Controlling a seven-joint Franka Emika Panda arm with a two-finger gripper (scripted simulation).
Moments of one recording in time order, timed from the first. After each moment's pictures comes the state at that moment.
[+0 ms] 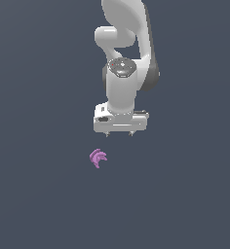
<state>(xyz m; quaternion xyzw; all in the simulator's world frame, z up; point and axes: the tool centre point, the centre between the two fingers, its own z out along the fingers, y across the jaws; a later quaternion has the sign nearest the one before) 0.003 0.019 0.167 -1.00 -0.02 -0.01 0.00</state>
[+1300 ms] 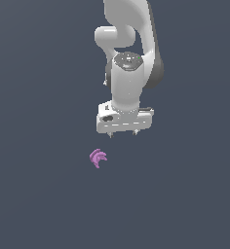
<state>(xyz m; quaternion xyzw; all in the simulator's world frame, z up) 0.015 0.033 0.182 -1.00 -0.06 -0.03 0.00</state>
